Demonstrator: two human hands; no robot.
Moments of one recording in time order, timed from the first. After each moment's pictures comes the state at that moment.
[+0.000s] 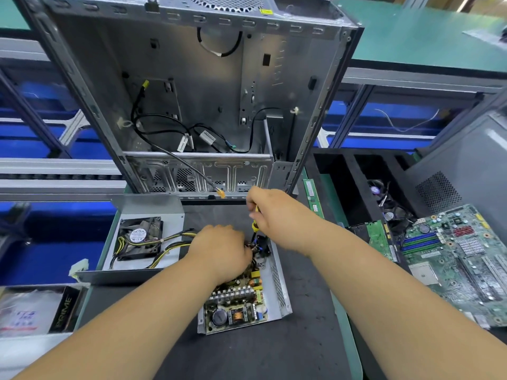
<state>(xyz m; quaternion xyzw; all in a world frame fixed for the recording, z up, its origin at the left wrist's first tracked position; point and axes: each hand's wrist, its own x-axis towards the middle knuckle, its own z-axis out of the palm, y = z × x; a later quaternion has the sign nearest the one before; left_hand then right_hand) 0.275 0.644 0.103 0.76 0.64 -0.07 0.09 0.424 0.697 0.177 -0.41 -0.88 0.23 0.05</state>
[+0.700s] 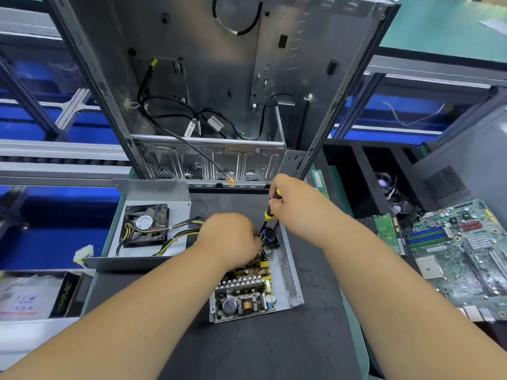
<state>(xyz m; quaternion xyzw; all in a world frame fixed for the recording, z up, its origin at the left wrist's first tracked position) 0.271 0.647 0.103 0.75 0.64 -0.04 0.12 0.419 0.689 0.184 -0.55 -0.80 0.24 0.04</state>
